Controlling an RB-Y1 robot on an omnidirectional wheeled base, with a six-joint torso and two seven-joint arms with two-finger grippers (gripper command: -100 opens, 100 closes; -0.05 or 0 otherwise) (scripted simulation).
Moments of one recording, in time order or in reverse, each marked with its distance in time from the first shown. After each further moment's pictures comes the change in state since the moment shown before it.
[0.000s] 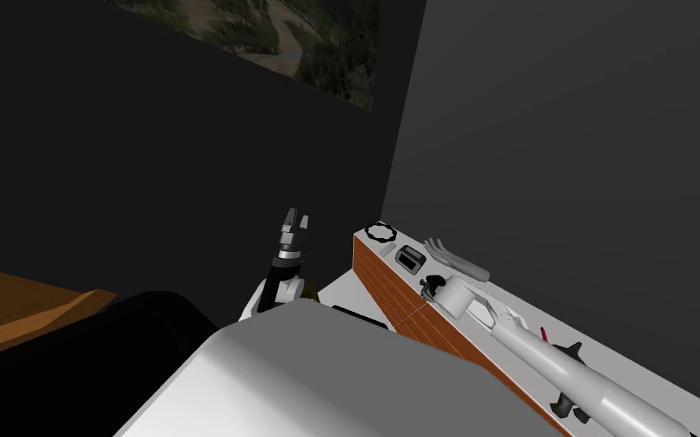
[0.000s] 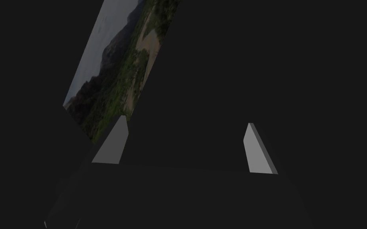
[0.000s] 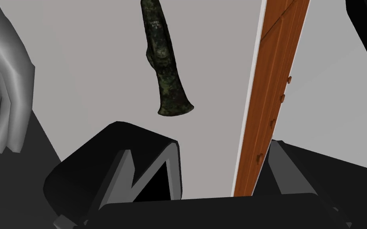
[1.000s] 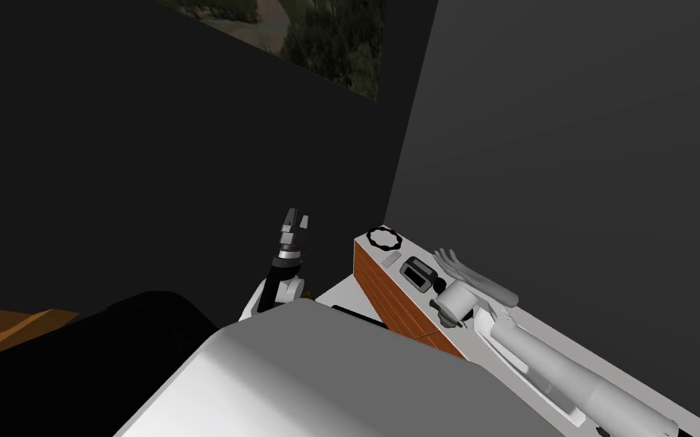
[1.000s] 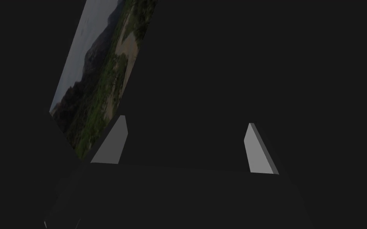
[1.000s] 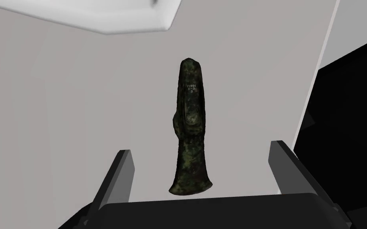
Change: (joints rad) left arm 0.000 0.000 0.000 0.000 0.000 0.000 0.000; right arm -0.006 0.014 0.023 0.150 -0.135 0.214 0.225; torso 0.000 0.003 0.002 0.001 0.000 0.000
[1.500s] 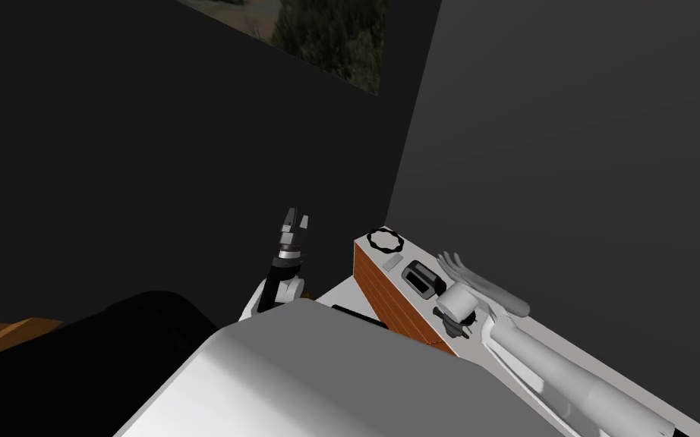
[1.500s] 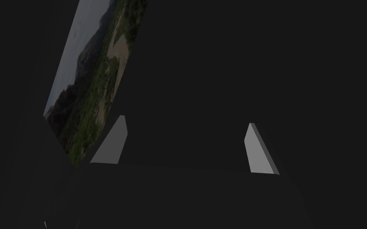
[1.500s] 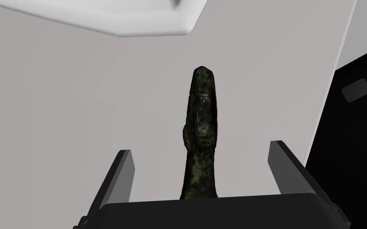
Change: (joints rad) left arm 0.000 0.000 0.000 0.000 0.000 0.000 0.000; right arm 0.002 0.007 0.008 0.036 -0.030 0.057 0.054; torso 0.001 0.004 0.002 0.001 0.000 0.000
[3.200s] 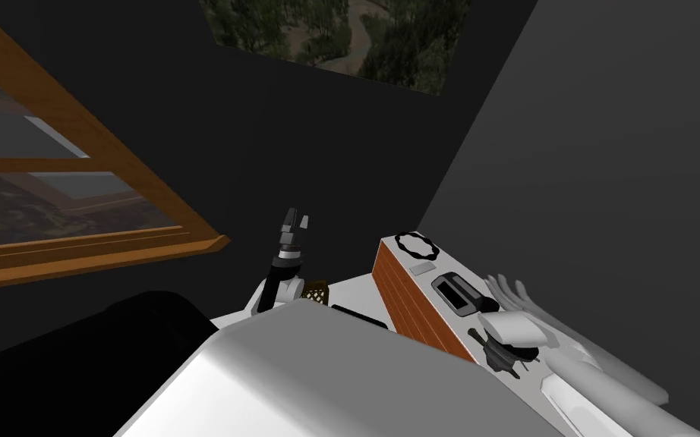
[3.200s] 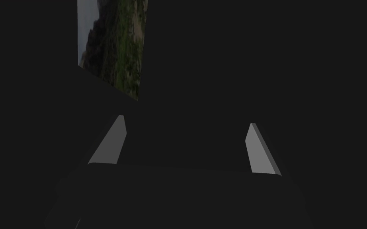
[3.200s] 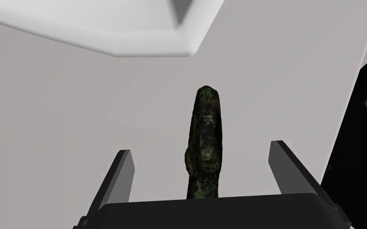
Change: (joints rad) left arm 0.000 0.000 0.000 0.000 0.000 0.000 0.000; right arm 0.078 -0.077 -0.110 0.393 -0.186 -0.257 0.116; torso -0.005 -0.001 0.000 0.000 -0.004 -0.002
